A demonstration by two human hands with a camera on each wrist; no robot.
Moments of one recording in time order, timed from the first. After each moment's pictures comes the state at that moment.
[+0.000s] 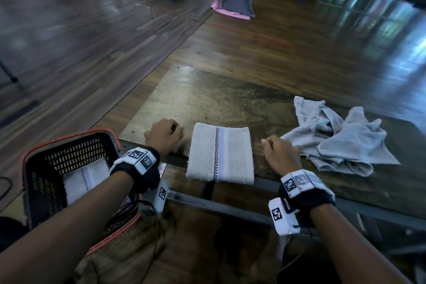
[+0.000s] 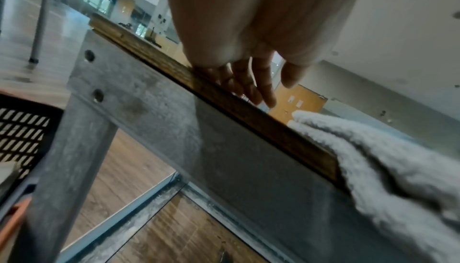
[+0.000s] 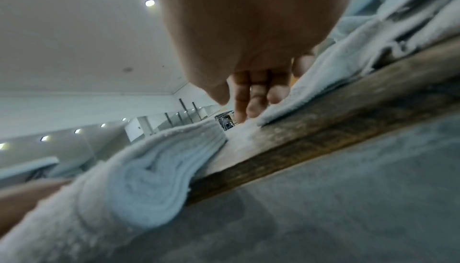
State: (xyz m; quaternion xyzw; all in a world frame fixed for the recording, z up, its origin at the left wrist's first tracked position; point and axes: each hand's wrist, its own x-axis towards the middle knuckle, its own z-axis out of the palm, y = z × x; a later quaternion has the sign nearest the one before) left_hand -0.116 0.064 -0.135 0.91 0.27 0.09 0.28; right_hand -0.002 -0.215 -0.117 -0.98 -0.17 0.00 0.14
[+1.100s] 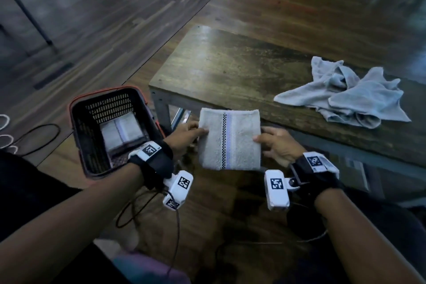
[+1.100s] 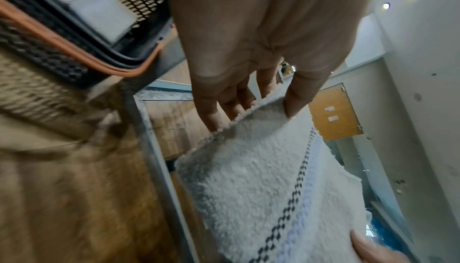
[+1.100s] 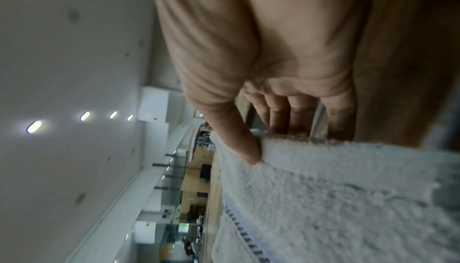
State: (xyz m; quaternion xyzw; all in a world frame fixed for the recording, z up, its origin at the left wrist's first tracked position) left_hand -0.244 -0.025 -0.152 0.64 0.26 -0.03 0.72; right_hand -0.119 -0.240 -0.131 -0.73 -0.01 0.37 0.58
